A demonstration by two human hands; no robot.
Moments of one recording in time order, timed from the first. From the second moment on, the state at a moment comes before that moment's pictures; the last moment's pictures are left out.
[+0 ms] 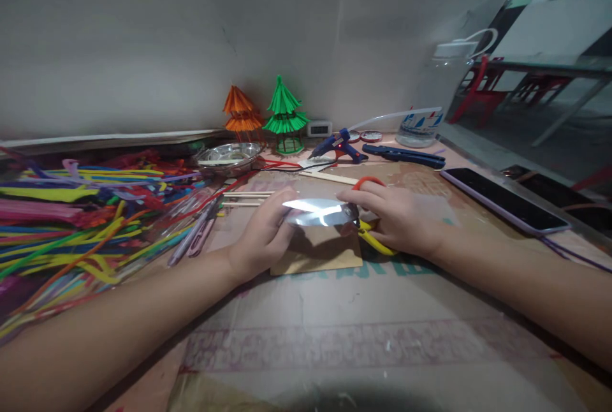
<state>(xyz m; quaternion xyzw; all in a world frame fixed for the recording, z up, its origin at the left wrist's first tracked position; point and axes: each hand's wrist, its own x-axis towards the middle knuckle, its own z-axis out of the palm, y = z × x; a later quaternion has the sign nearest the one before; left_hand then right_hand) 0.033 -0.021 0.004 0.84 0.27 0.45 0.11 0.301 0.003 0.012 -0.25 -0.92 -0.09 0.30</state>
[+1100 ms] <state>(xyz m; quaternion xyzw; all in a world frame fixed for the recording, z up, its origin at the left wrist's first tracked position) -0.004 0.054 0.018 0.89 0.40 0.20 -0.11 0.295 0.028 0.006 -0.45 -0.74 0.16 0.47</state>
